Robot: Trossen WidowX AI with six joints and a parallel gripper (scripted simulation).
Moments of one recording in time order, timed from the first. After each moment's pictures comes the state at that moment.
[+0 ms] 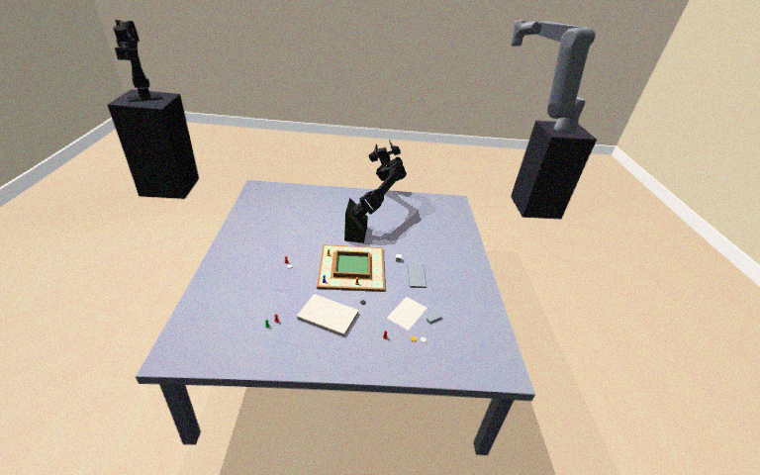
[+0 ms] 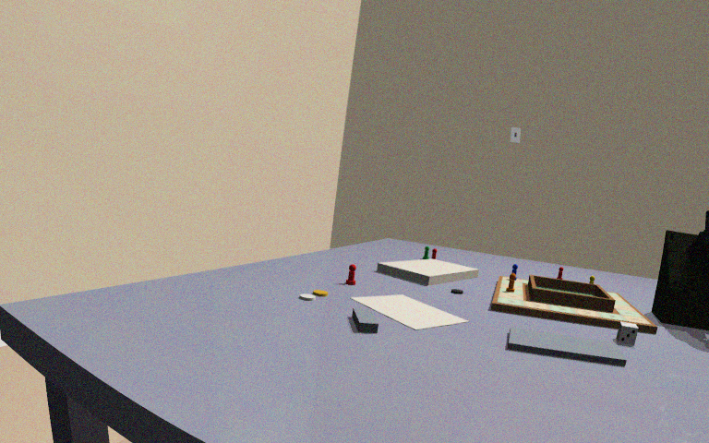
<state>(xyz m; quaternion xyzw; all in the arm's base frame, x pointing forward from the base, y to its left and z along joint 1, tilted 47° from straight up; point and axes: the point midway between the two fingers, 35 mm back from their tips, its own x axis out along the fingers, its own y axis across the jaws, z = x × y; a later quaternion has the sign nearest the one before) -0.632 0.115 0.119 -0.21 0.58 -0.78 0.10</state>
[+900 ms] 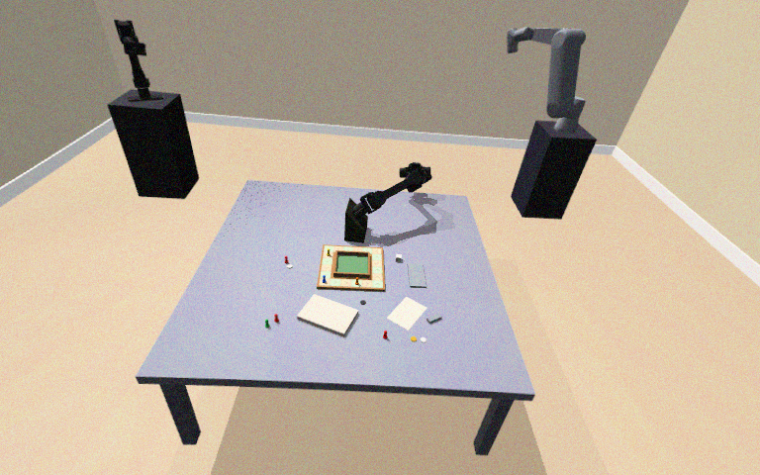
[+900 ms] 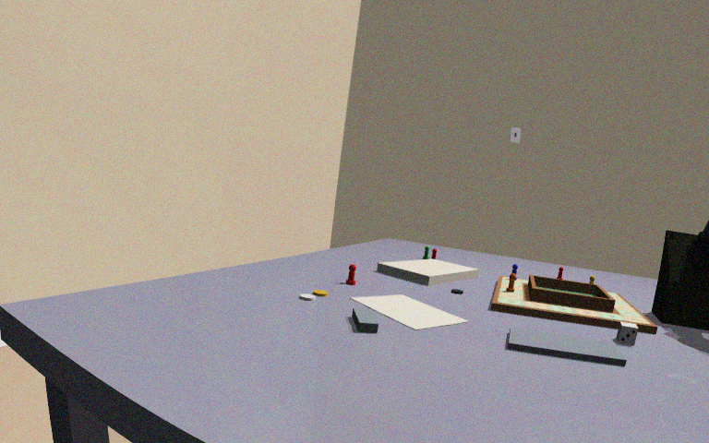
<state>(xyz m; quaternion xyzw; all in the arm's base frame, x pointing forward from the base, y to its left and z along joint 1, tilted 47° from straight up) -0.547 0.304 0.209 -0.06 0.47 -0.88 -0.03</state>
